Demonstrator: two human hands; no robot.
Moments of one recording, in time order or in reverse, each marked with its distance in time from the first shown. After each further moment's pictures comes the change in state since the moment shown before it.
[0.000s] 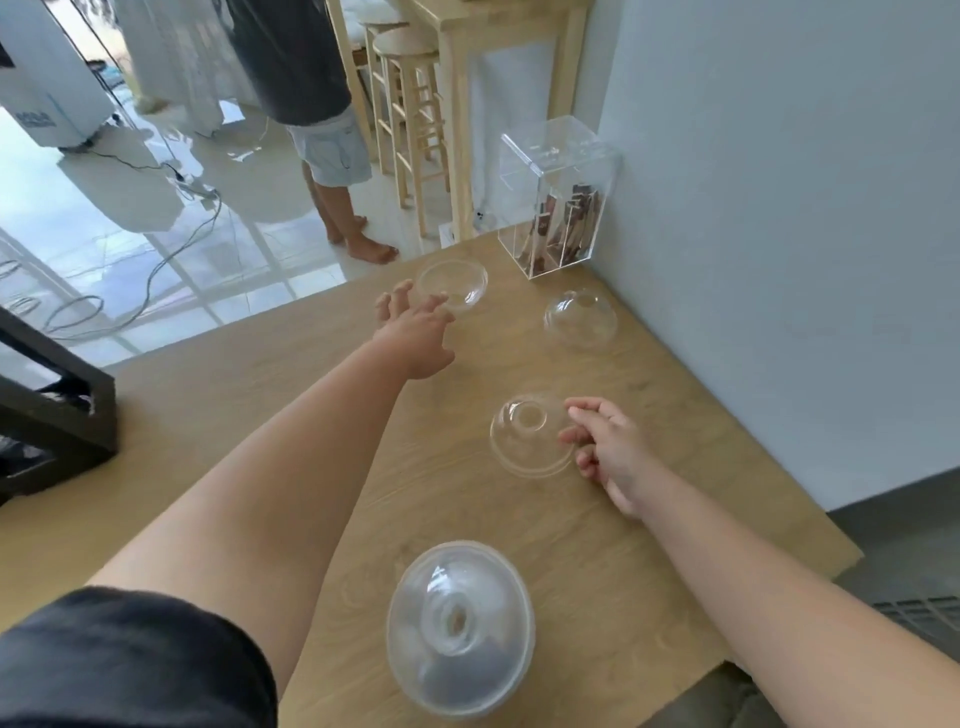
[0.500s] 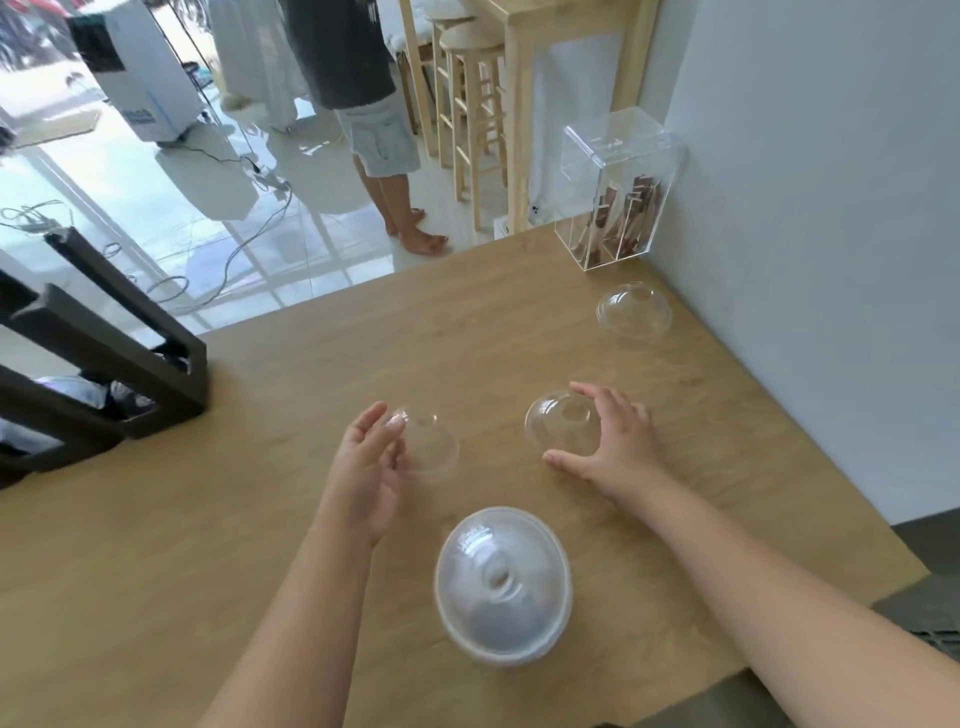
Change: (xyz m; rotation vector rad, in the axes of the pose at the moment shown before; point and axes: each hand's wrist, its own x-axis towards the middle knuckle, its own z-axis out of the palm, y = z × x) left_hand -0.181 -0.005 0.041 -2.176 0.289 -0.586; right_hand 0.006 0.025 0.010 -0.931 0.090 -0.550
